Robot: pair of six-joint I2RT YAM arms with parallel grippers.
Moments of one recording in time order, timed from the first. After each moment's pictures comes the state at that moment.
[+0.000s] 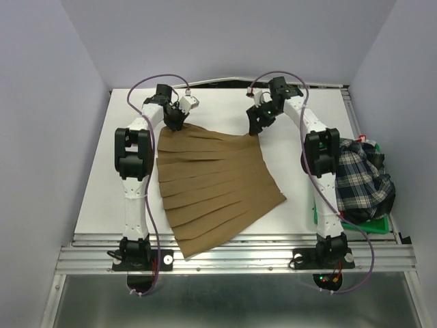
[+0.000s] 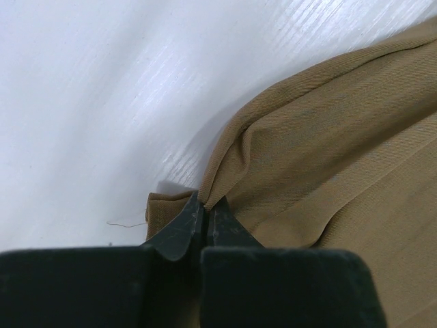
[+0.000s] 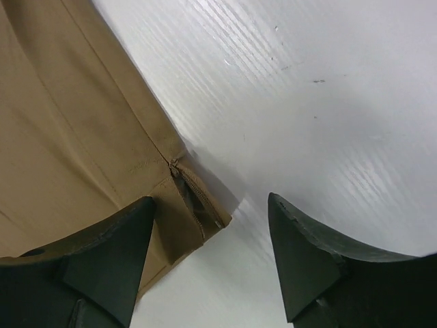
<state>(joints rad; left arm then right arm) -0.12 2.36 1.96 -0.65 0.35 0.69 0.23 2.48 2.32 -0.95 -0.56 -0.43</state>
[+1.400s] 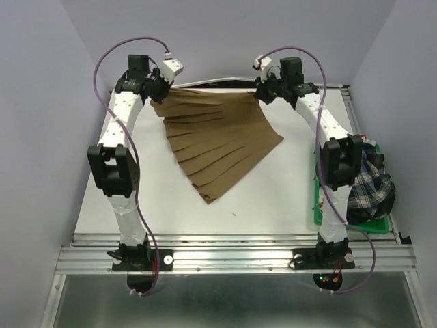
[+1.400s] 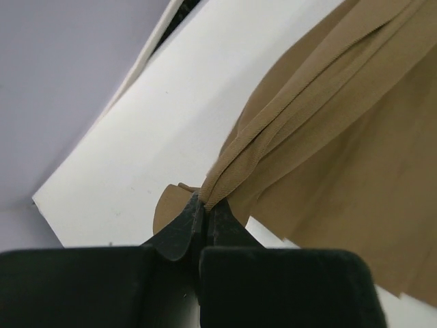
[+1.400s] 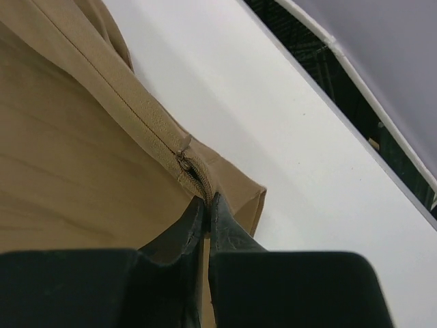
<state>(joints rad) -0.06 2.04 2.04 -0.67 0.35 0.63 0.24 2.15 2.07 -0.46 -0.41 -0.42</state>
